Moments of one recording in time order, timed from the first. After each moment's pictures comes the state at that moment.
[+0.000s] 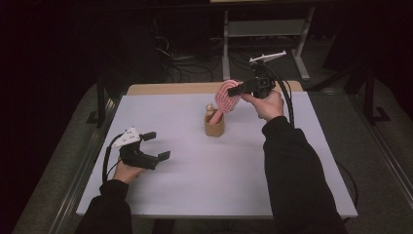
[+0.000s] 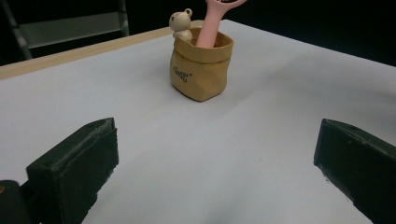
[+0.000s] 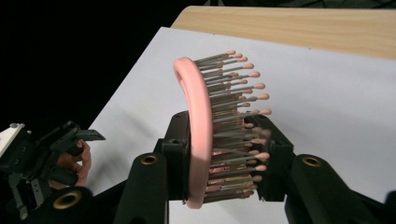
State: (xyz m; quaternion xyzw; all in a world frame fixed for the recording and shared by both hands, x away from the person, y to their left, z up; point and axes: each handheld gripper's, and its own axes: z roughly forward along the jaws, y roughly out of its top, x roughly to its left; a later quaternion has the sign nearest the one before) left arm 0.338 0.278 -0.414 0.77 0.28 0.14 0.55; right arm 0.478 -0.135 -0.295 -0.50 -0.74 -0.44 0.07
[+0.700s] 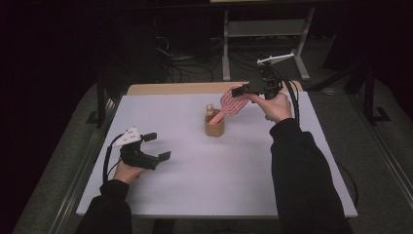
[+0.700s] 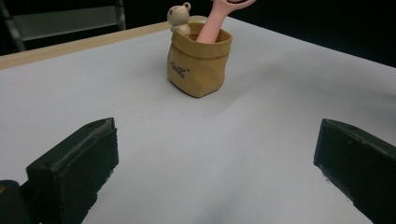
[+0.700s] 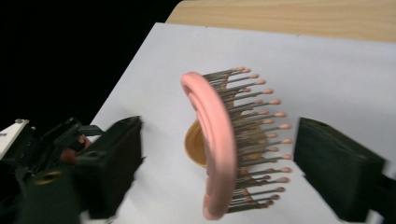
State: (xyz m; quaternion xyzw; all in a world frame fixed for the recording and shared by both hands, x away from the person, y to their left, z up) left arm 0.339 0.276 -0.415 0.78 0.29 0.13 0.55; right arm 0.473 -0.154 -0.296 -0.51 -0.74 -0.44 0.06
